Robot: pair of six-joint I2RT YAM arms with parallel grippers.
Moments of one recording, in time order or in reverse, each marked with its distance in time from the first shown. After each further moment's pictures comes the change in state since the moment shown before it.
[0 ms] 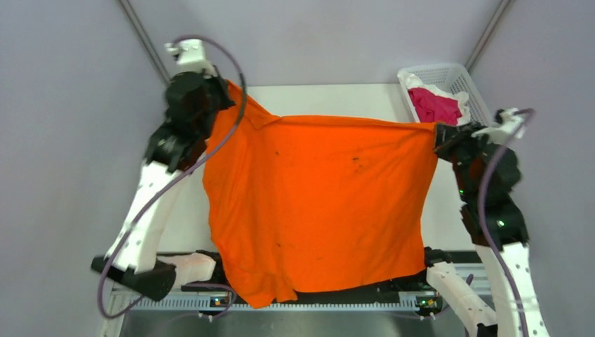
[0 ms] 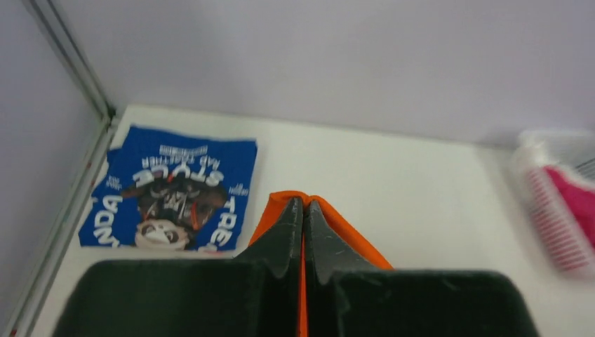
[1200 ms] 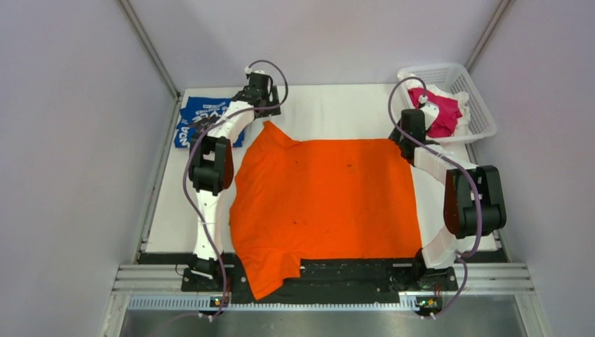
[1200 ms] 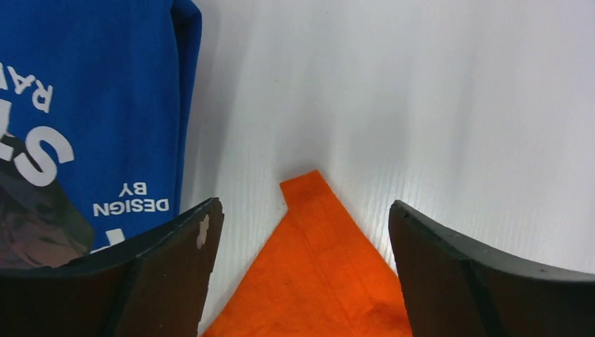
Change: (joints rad) left arm 0.145 1.145 0.272 0.096 0.116 -0.067; right arm -0.080 1.010 -0.225 0.537 0.159 0.043
